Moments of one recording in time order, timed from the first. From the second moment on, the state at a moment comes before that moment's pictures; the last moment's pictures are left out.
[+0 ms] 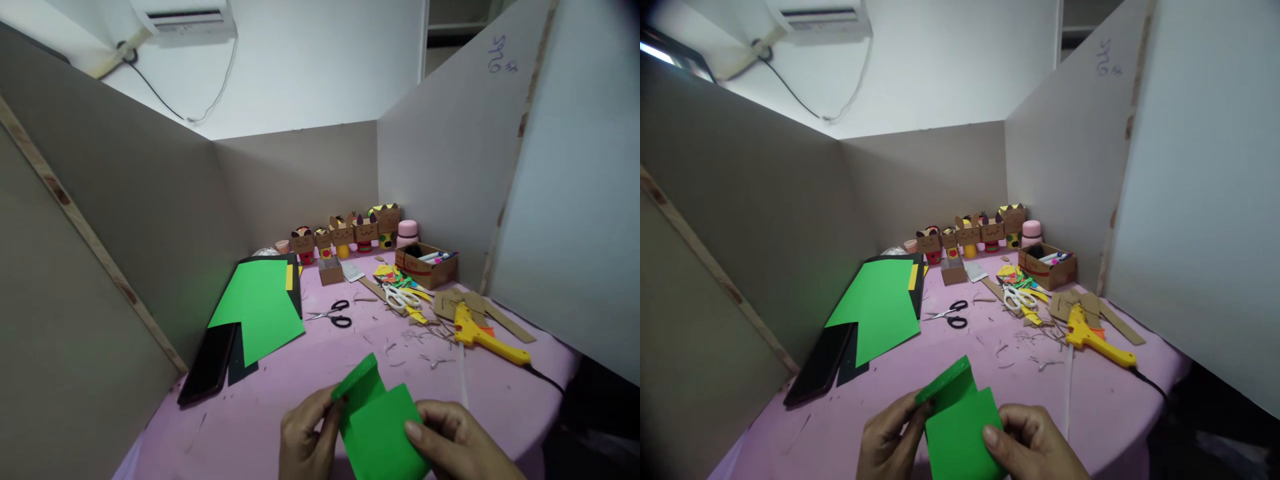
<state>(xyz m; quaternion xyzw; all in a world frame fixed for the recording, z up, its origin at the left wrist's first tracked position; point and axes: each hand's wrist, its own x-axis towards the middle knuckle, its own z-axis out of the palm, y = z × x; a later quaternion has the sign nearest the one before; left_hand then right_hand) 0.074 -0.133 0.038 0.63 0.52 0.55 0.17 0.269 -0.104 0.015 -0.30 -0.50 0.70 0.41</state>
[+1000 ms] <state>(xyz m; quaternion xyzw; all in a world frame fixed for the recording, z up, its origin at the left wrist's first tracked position) 0.051 -0.131 0.038 0.87 0.29 0.37 -0.14 0.274 -0.100 0.041 -0.36 -0.53 0.72 0.25</state>
